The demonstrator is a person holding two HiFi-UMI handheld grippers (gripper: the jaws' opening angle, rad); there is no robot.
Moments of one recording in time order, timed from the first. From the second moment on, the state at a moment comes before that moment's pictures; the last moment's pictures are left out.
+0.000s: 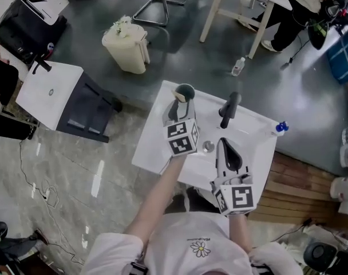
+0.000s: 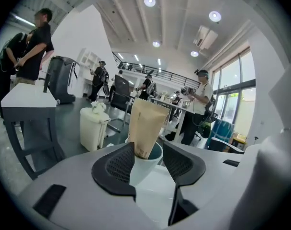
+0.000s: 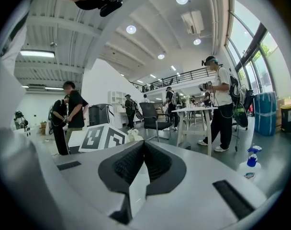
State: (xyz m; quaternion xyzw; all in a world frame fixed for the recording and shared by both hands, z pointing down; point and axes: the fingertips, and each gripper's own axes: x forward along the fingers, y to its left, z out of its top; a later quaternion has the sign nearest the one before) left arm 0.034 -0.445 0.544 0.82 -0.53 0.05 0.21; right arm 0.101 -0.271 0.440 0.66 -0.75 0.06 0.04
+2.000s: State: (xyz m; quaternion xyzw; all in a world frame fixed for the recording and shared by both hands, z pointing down) left arm -0.055 -0.412 0.297 0.81 -0.58 -0.06 -0.05; right arm 0.020 -0.292 0.348 0.58 -0.81 -0.06 0.00
